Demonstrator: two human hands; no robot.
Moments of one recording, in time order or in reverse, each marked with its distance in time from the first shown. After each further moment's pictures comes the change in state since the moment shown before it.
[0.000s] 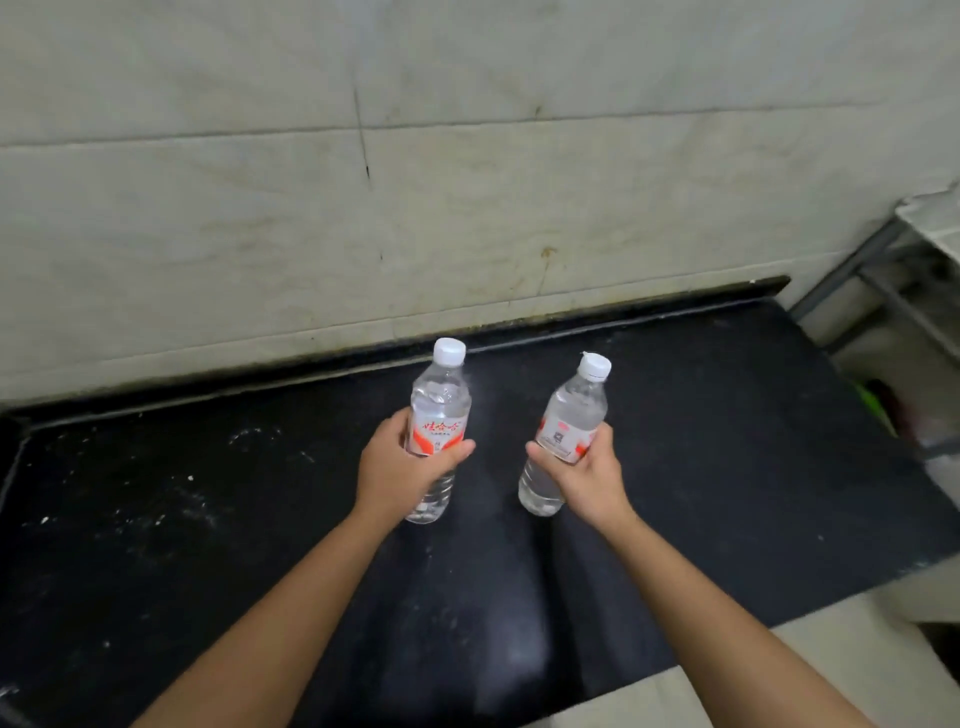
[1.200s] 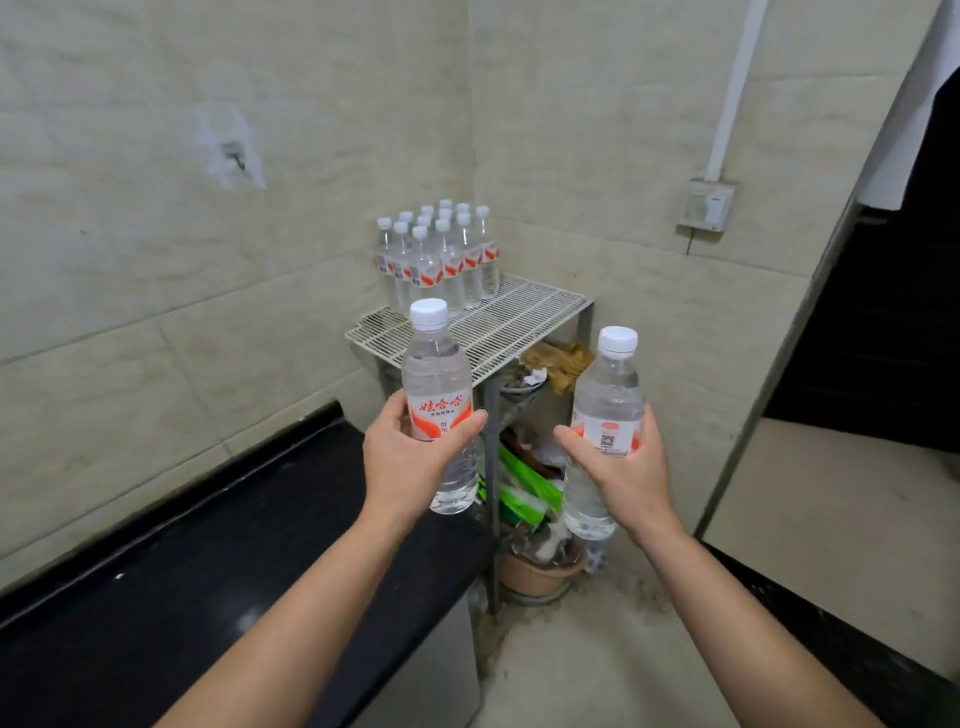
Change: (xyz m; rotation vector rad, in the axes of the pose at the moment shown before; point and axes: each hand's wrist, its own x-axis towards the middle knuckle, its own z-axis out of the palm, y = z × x) left_hand -0.304 0.376 0.595 -0.308 -0.377 0.579; right_hand -0.127 0.084 -0.723 0.254 0.775 -0.362
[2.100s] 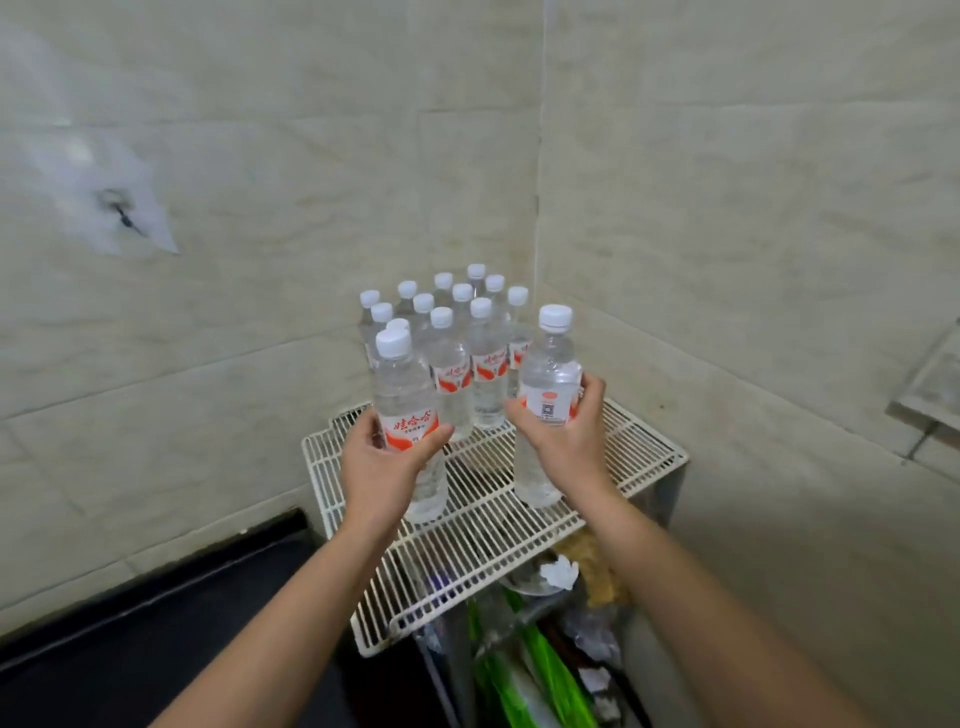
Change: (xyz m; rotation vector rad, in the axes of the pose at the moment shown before) left_hand 0.358 -0.105 0.170 0.040 0.373 -0.095; right_hand 0.454 0.074 0.164 0.069 -0.368 -0.022
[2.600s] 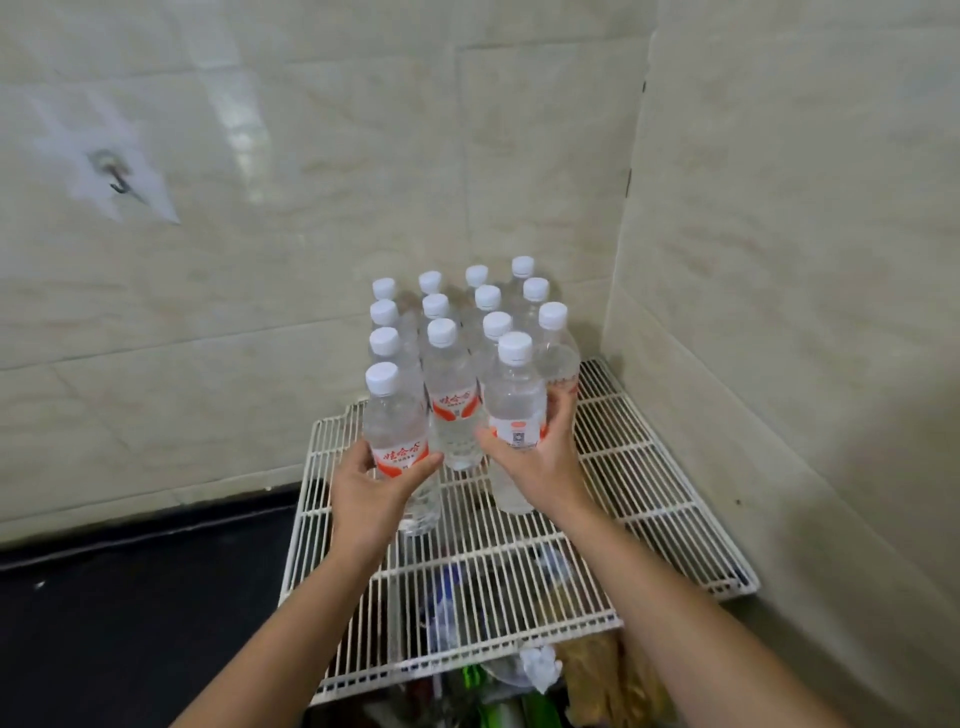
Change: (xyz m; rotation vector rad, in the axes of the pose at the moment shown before) left_hand 0.054 -0.060 0.066 0.210 0.289 -0.159; right_hand 0.134 0.078 0.026 0.080 -0.495 -0.019
